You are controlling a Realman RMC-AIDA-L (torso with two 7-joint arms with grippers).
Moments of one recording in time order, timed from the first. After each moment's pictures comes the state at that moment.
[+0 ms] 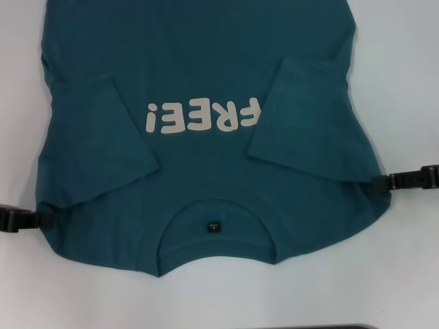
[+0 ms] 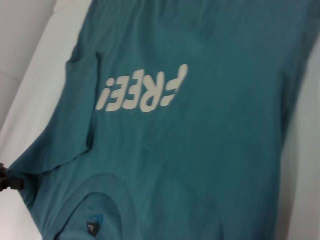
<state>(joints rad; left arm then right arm) -0.41 -2.02 -2.57 -0.87 -0.62 1.71 -2.04 0.43 1.93 2.50 0.64 -2.31 1.64 -1.06</state>
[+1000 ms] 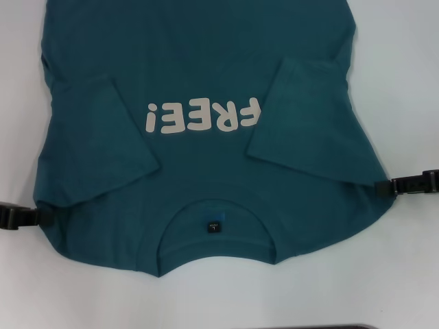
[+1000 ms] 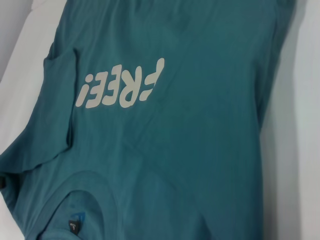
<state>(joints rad) -0.41 -2.02 -2.57 -0.87 -0.62 1.70 -2.04 0.42 1.94 2.50 0.63 -2.34 1.61 -1.05</state>
